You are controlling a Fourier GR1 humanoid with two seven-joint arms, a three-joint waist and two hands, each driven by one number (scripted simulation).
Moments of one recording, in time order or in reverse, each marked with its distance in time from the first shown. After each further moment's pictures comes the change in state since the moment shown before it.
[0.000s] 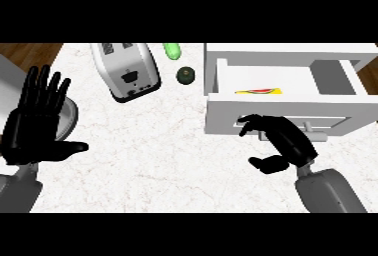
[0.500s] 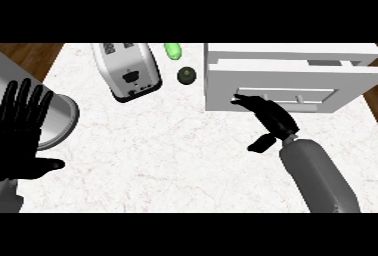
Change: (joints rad) left arm 0.114 0.008 0.106 -0.005 0.000 -0.150 -0.002; right arm -0.265 0.061 -0.082 0.501 0.077 -0.110 -0.138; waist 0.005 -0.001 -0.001
